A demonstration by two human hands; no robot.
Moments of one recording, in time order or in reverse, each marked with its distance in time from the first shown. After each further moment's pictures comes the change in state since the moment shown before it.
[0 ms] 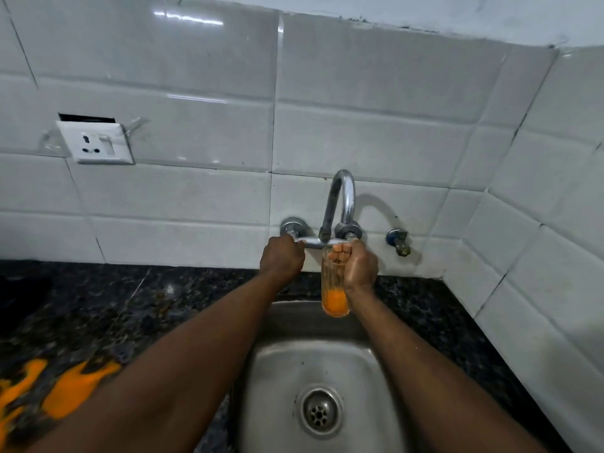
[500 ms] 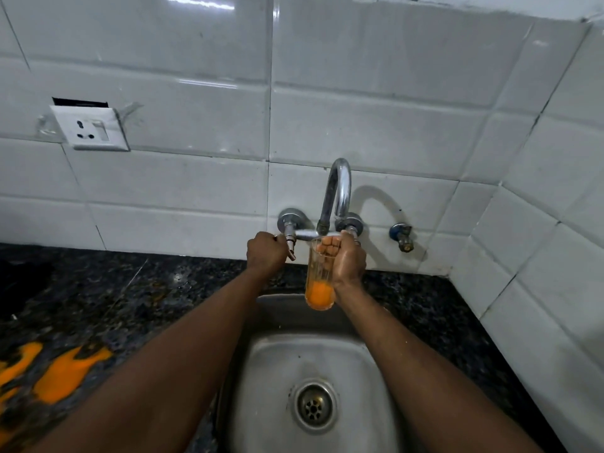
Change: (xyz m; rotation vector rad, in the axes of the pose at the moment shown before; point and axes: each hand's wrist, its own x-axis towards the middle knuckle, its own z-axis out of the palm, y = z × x) left_hand 0.008 -0.015 0.012 -0.211 0.118 -0.214; right_hand 0.014 0.014 0.009 0.090 -0.103 0.084
